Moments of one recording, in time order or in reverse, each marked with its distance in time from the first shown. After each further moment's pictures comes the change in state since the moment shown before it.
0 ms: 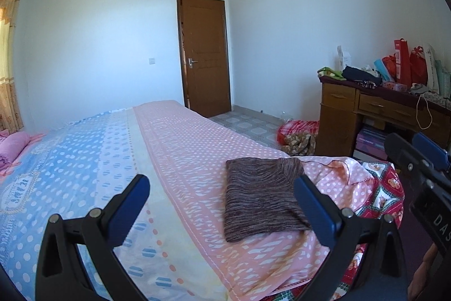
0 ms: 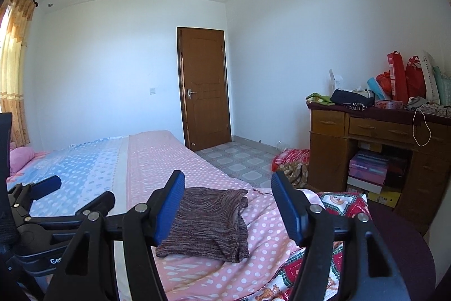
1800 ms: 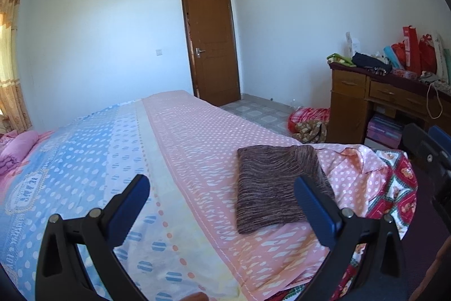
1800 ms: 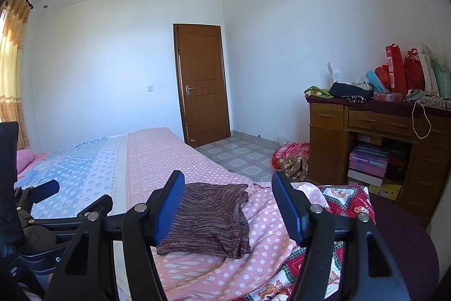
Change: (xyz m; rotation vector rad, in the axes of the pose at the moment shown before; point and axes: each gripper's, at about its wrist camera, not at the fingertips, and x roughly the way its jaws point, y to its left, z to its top) left arm 0.013 -0.001 -0.004 0.029 0.066 0.069; right arm 0.004 -0.008 -0.001 0.022 0.029 -0.005
